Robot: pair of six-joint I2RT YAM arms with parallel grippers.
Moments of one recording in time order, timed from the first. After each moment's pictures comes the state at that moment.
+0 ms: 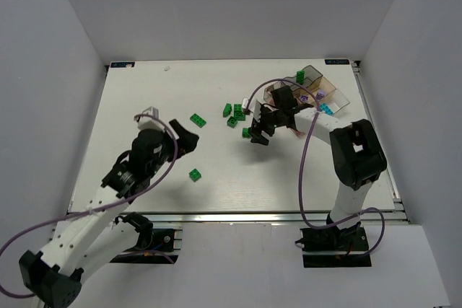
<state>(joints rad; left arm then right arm) -0.55 0.79 0.72 -0.34 -0.21 -0.79 0.45 1.83 1.18 -0.27 -0.62 -0.80</state>
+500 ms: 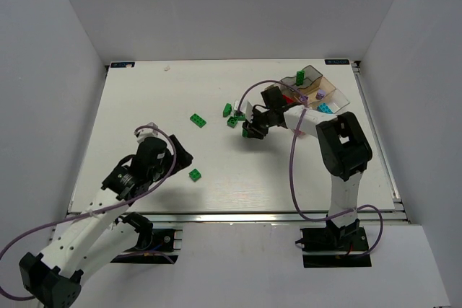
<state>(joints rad) -0.55 0.73 0.67 -0.65 -0.22 -0.88 0.49 1.98 1.29 -0.26 -0.54 -0.81</state>
